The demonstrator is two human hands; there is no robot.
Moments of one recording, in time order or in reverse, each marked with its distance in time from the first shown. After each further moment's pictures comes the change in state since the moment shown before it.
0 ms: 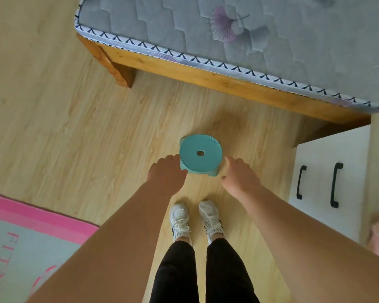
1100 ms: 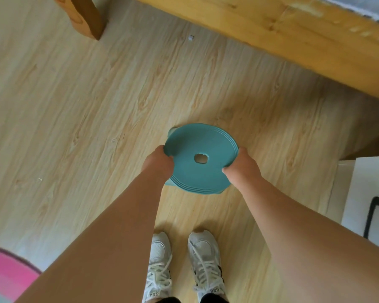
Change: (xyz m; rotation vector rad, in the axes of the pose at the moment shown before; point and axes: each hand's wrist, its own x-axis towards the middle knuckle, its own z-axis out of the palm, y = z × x) left_hand 0.282 -0.036 0.201 -0.635 -0.016 -0.378; right_hand 0.283 0.049 0.175 0.320 0.014 0.213
